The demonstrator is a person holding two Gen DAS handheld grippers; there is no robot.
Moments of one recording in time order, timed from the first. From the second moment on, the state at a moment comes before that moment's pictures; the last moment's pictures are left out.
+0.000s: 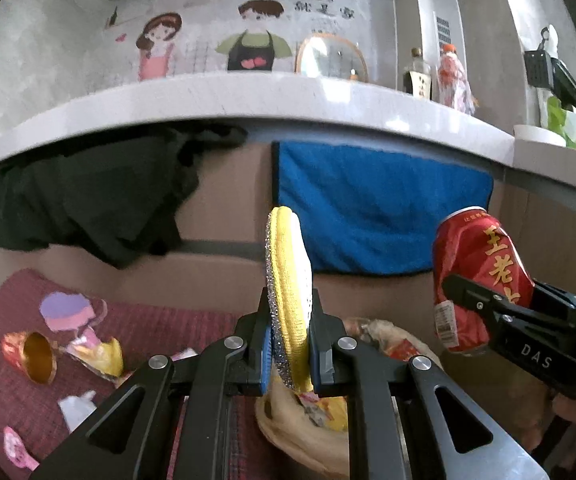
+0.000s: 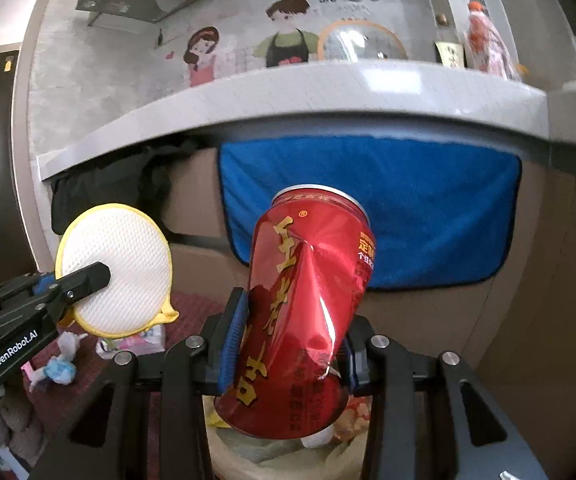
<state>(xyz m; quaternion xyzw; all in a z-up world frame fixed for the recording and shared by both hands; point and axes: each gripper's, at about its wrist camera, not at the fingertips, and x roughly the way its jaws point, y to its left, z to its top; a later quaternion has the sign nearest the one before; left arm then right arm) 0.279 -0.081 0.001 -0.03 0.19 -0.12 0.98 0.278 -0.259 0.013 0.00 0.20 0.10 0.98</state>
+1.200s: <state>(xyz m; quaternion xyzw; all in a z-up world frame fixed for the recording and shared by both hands) 0.359 -0.094 -0.088 -0.12 0.31 -0.22 0.92 0.331 -0.286 -0.076 0.04 0.29 0.12 0.95</state>
